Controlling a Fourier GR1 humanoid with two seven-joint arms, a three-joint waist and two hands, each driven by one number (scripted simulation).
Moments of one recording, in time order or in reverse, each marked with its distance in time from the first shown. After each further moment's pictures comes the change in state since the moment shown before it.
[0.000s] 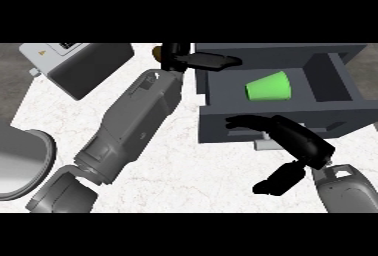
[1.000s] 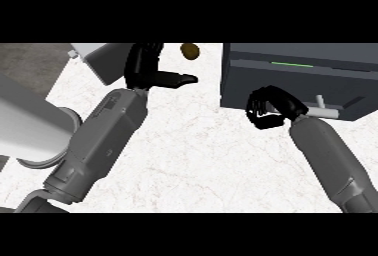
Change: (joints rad) left arm 0.276 0.120 0.008 -0.230 0.017 -0.164 0.003; right arm -0.398 0.063 -0.092 0.993 0.266 -0.293 -0.452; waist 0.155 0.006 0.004
